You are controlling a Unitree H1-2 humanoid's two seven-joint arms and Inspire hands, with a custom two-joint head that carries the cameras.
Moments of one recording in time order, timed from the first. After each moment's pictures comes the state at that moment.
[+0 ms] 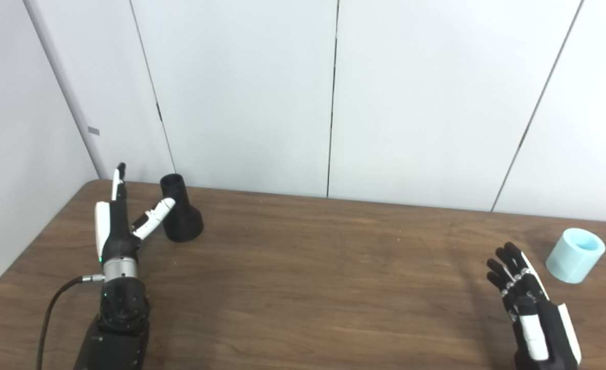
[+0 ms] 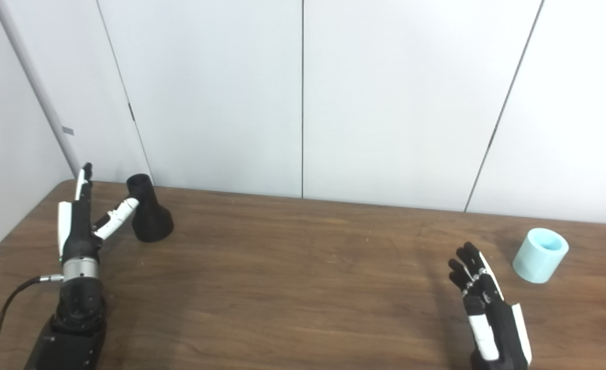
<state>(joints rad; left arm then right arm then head) -0.40 0.36 0.22 0.46 0.26 -0.09 0.35 -0.05 -0.06 -0.07 -0.01 0.12 -0.19 0.07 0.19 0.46</state>
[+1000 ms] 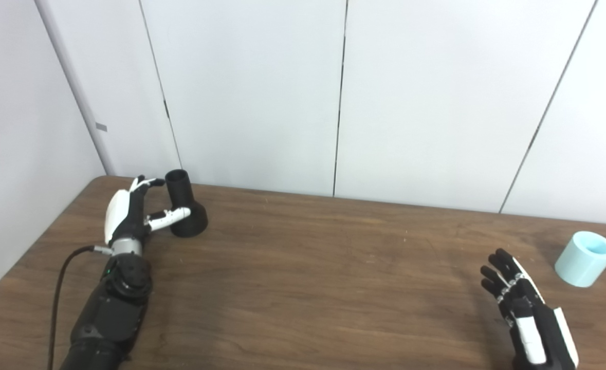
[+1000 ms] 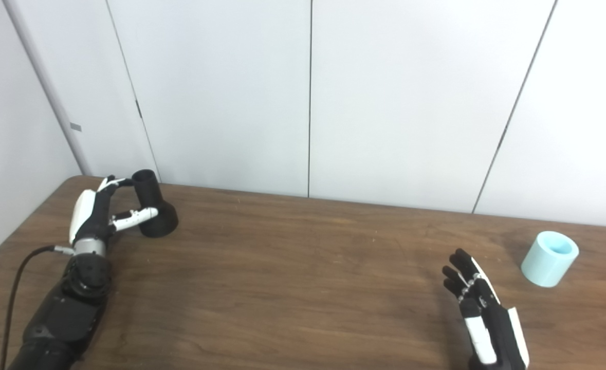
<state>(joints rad) -0.54 0.45 0.08 0.64 0.35 0.03 0.32 -0.04 -0.06 -0.06 -0.04 0.12 -0.12 0.08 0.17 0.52</state>
